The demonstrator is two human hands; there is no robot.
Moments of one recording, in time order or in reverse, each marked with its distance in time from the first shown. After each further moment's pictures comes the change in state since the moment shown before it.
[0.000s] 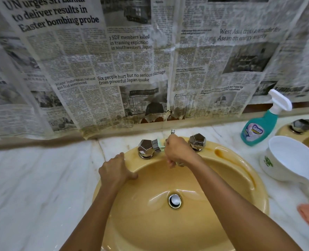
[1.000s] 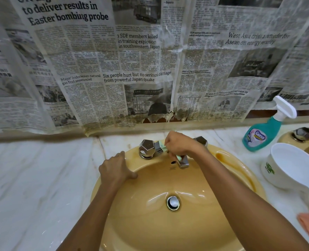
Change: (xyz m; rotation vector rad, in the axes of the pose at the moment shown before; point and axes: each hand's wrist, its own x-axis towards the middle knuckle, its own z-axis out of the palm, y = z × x) left_hand 0.006 -0.002 0.007 0.015 0.000 0.002; right_hand 0.021 -0.006 -0.018 -0.191 -0.120 -0.126
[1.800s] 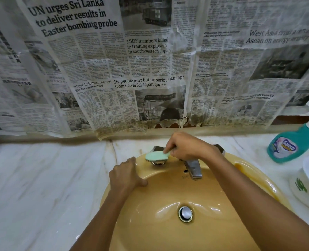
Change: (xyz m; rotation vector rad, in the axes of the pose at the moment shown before) left_hand -0.002 0.003 -0.004 0.012 -0.017 -0.015; right_hand 0.029 0.000 -0.007 -0.198 0.065 -0.323
